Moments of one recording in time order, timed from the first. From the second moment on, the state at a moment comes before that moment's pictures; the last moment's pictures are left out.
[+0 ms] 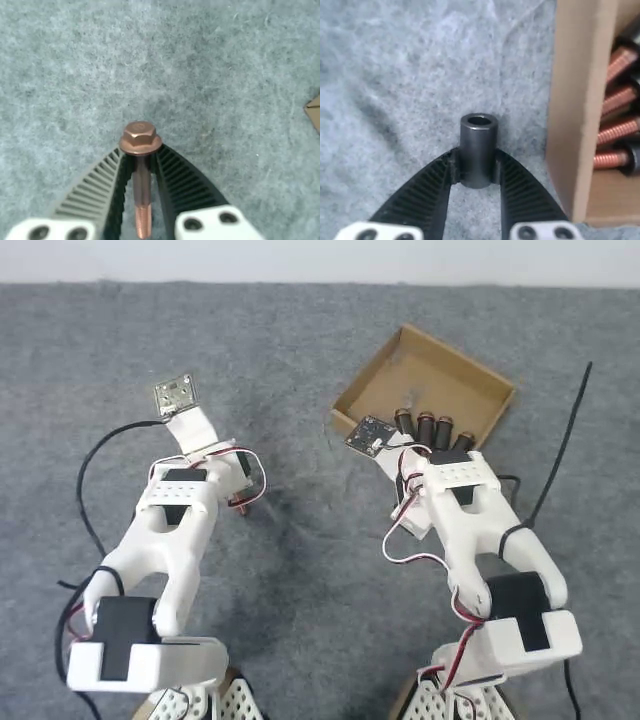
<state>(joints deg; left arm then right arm) -5.3 -4.6 49.3 27.6 26.8 -12.8 2.7 35.9 51.3 42.9</state>
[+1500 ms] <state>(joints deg) -5.3 -4.6 49.3 27.6 26.8 -18.4 -12.8 58.6 -18.8 23.9</state>
